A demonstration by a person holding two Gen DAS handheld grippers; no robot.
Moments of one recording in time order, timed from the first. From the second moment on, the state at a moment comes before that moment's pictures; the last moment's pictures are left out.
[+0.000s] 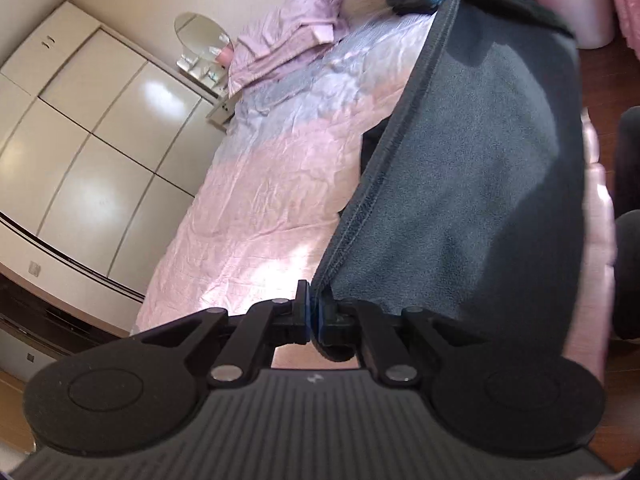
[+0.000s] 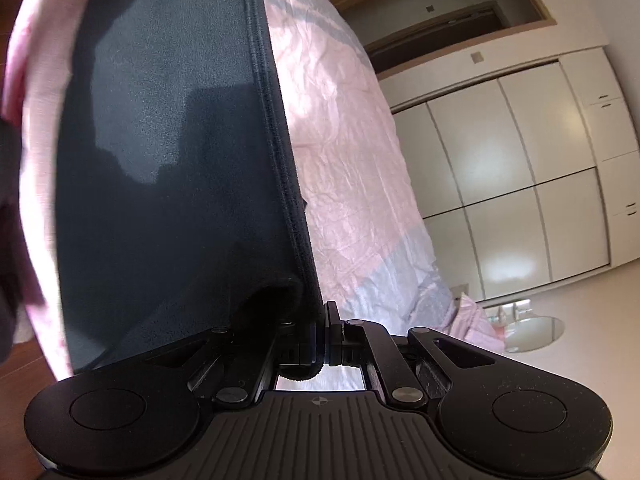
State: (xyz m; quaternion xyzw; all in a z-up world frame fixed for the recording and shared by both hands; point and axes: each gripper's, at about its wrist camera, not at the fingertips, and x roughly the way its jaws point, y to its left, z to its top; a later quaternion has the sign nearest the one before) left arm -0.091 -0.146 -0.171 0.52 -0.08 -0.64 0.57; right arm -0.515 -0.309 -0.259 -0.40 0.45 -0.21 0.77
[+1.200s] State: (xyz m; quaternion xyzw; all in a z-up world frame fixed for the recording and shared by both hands) left arm 0.077 -0.331 -0.246 0.36 0.18 -0.61 0.69; right arm -0.481 -0.610 -0.313 0.29 0.25 -0.28 0.88
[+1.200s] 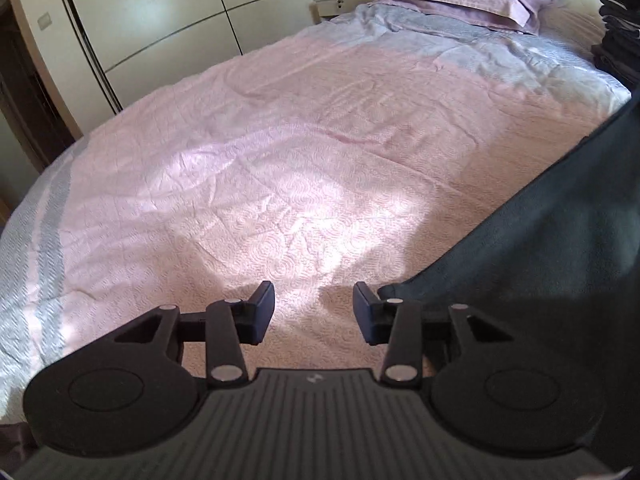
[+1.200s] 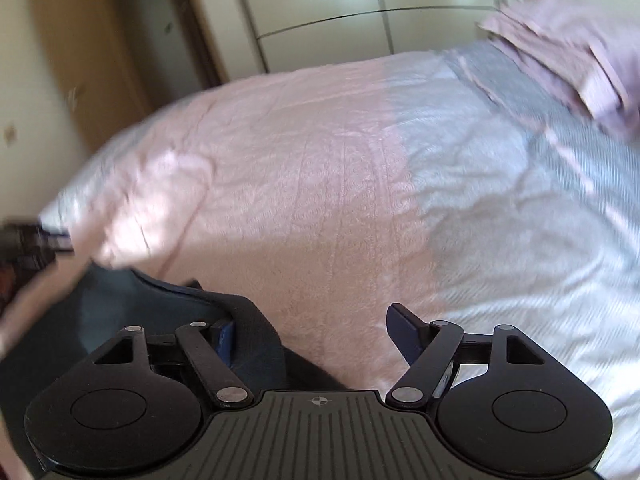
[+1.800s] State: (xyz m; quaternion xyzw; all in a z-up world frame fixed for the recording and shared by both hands) left arm 0.019 -0.305 -0.276 0.39 0.18 -0.66 0.62; right arm -0.497 -0.514 -0.287 0.21 0.23 -0.13 0.94
